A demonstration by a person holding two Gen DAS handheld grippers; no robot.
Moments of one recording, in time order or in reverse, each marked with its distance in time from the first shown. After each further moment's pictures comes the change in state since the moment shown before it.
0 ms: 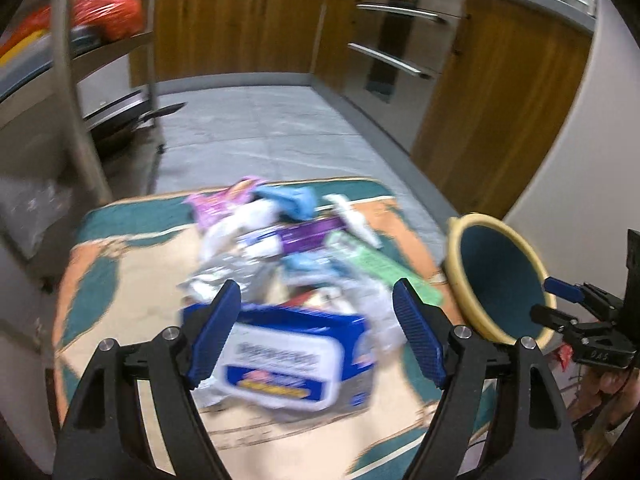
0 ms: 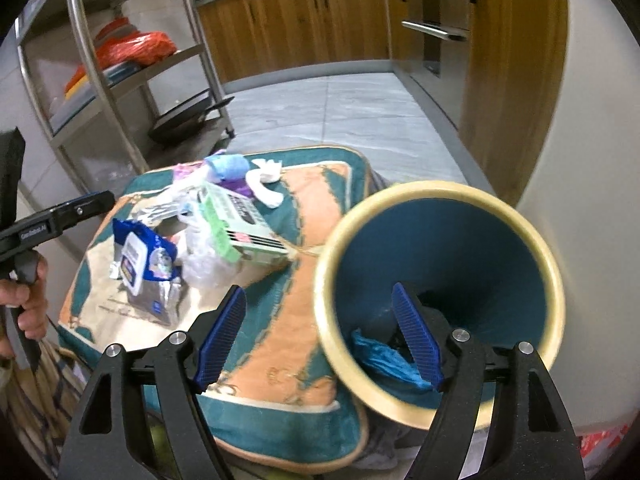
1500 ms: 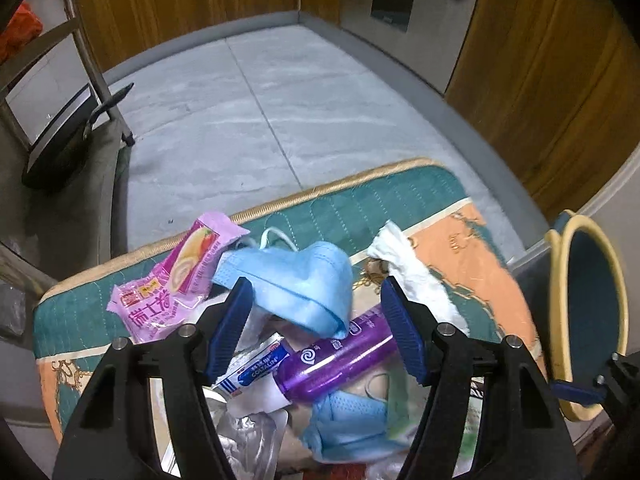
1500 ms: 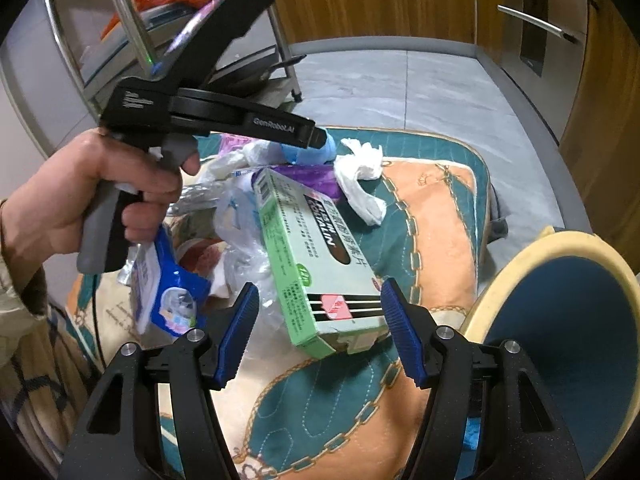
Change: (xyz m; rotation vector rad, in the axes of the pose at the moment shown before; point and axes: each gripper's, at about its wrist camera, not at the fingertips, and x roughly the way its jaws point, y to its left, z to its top) left arm 0.197 -0.013 0.095 0.148 0.266 0.063; right arm 0.111 0.063 0.040 -0.146 0.120 0.186
